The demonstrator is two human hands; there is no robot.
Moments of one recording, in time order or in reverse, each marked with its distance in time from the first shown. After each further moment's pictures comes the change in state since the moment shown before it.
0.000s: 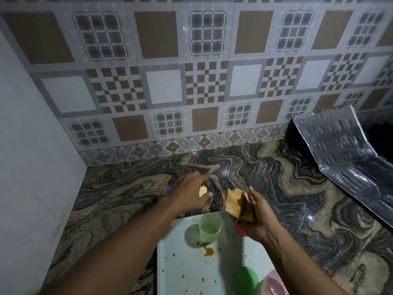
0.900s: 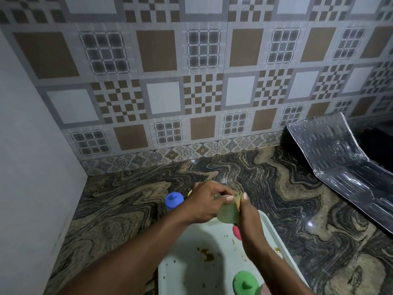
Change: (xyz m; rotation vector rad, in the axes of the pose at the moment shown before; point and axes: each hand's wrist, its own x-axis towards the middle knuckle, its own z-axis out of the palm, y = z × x) left_hand -0.021 0.064 -0.027 -0.561 -0.017 0.166; right_hand -0.017 0.036 0.004 -0.481 -0.032 -0.653
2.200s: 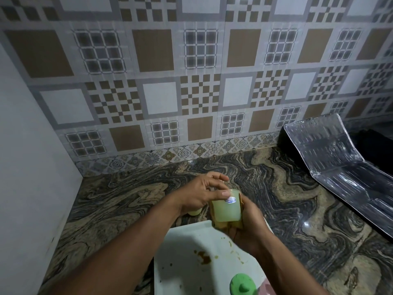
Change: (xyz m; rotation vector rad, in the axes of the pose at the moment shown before) left_hand 0.014 0.000 -0.023 -0.393 -0.184 -0.130; right_hand 0.000 -0.045 0.004 0.392 -0.172 0.482
